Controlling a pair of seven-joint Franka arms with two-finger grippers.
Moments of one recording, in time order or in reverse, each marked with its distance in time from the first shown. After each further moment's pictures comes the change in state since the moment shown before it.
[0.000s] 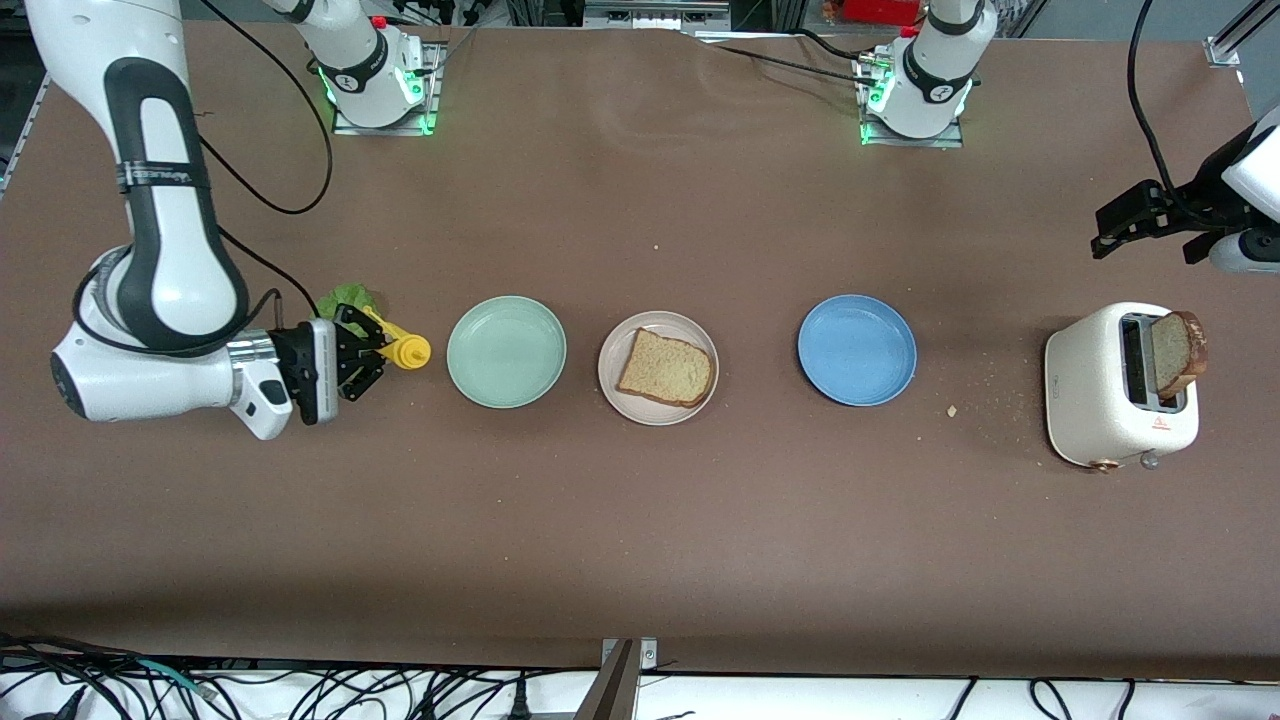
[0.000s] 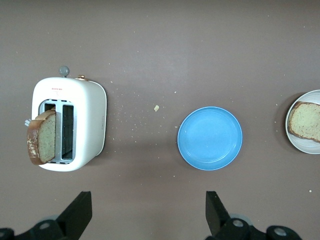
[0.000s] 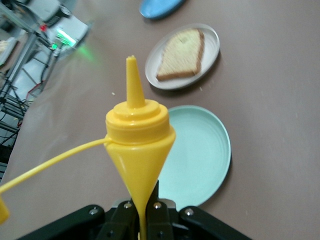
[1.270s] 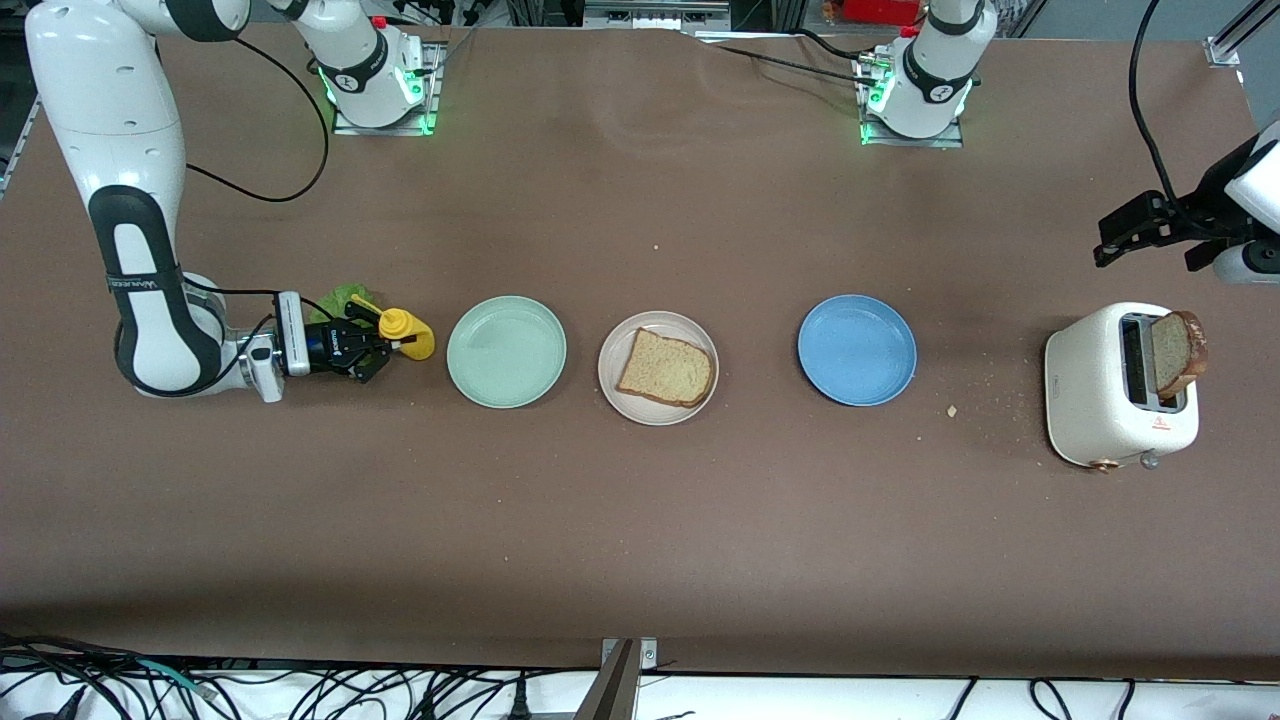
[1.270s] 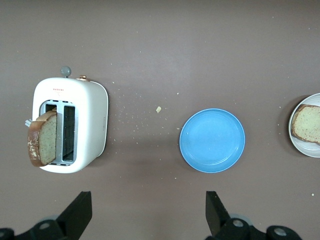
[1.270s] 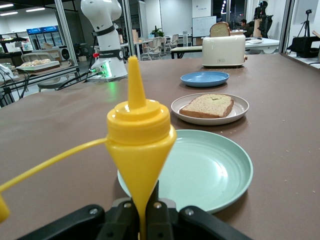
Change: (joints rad) left arm 0.005 0.017 0.004 0.000 0.000 0.012 0.000; right arm -0.161 0.203 0.001 -0.216 0.338 -0.080 -0.912
